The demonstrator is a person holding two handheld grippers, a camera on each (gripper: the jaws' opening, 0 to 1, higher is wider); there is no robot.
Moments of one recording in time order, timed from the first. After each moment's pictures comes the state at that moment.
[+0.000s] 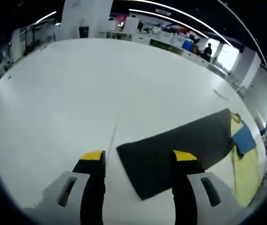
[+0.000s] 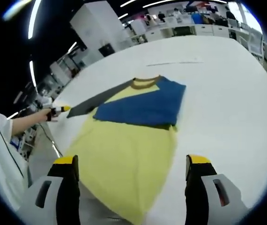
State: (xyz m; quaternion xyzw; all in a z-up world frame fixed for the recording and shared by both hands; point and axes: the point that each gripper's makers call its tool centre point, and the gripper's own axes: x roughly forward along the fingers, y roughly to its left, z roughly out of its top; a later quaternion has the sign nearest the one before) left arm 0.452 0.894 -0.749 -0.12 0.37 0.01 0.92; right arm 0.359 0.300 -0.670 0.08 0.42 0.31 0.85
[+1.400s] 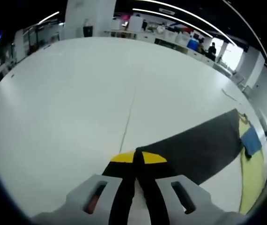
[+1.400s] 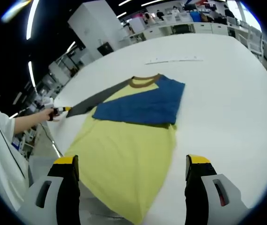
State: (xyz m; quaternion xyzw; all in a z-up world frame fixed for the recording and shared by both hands) left arm 0.462 0.907 -0.757 -0.11 0.38 0.03 0.92; right arm 0.358 0.296 -0.673 0.08 0.43 0.31 0.85
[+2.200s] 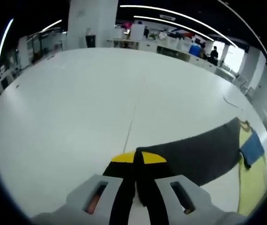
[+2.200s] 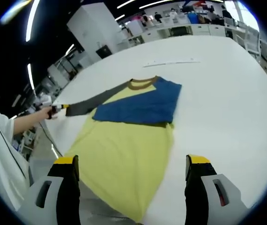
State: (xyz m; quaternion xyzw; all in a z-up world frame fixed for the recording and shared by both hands) left arm 0.481 0.912 -0.720 -0.09 0.34 0.06 0.93; right arm 0.350 0.289 -0.668 0.09 0.42 0.30 0.85
